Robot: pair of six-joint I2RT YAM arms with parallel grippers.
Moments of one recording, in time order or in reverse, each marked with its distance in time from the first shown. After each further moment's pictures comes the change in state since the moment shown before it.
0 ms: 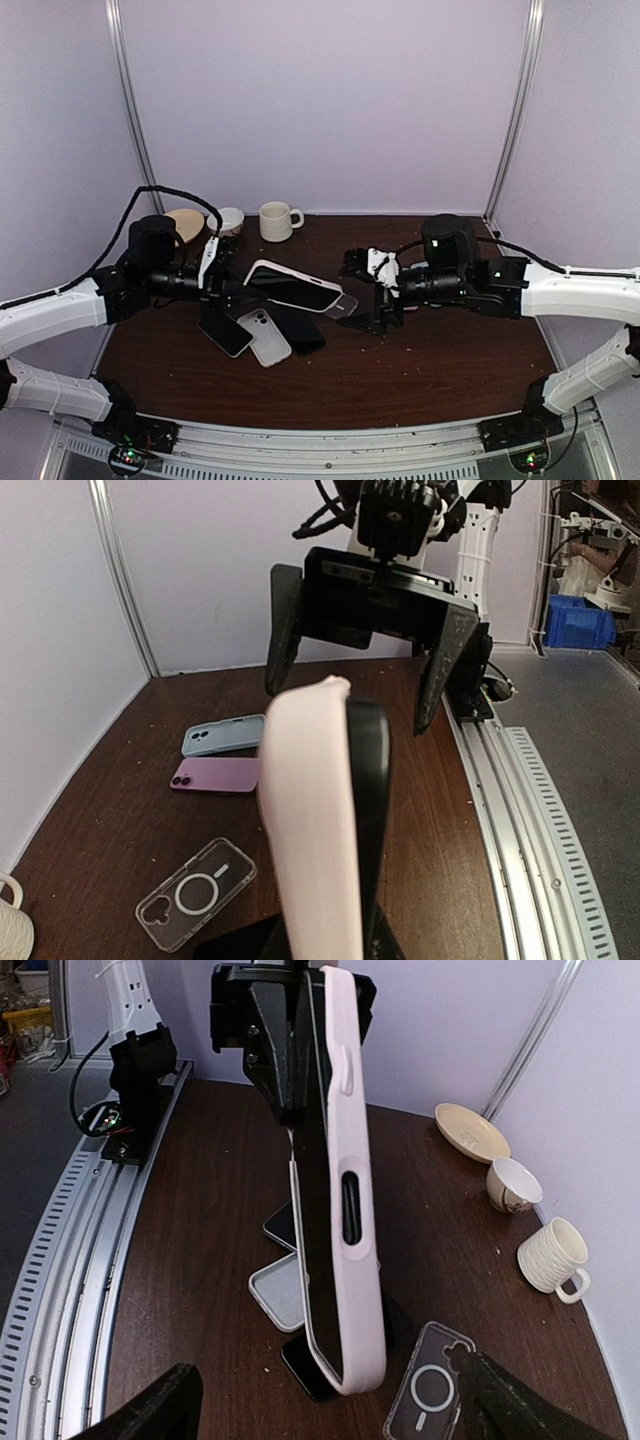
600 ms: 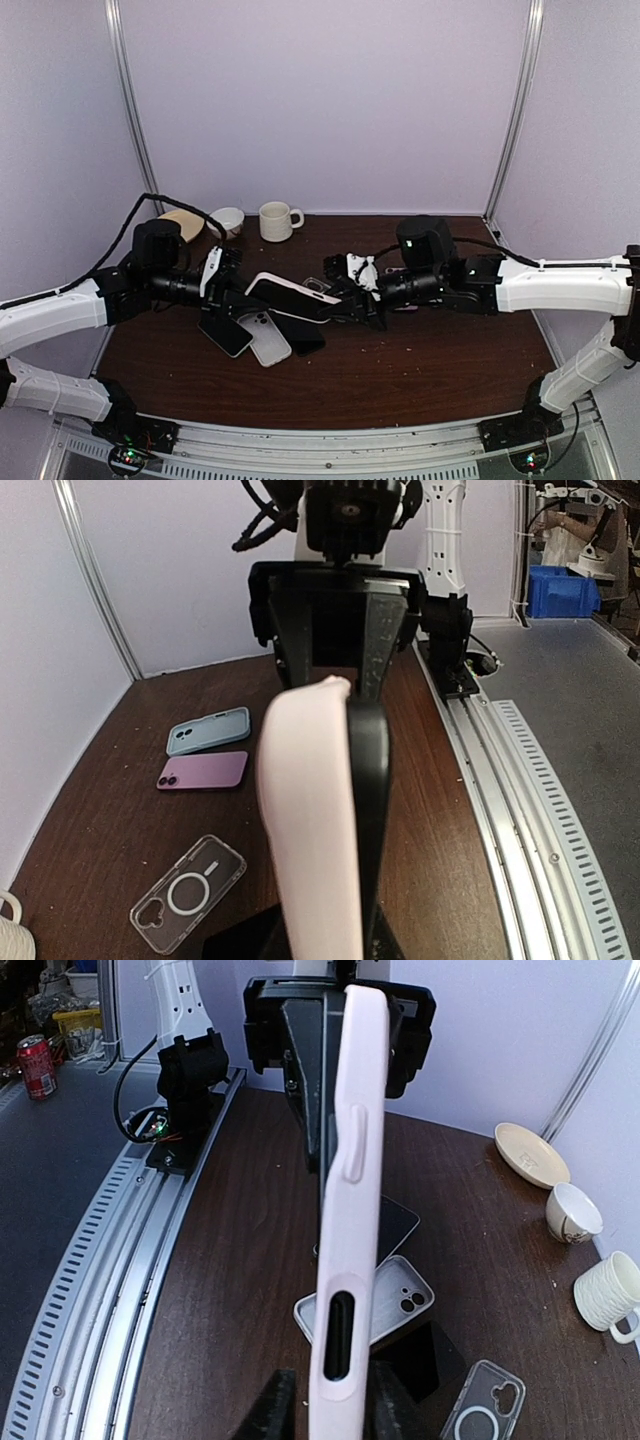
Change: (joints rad) left arm -0.031 0.000 0.000 -0.069 0.008 0.108; right arm 0.011 0.144 0.074 0.032 -0.153 0.004
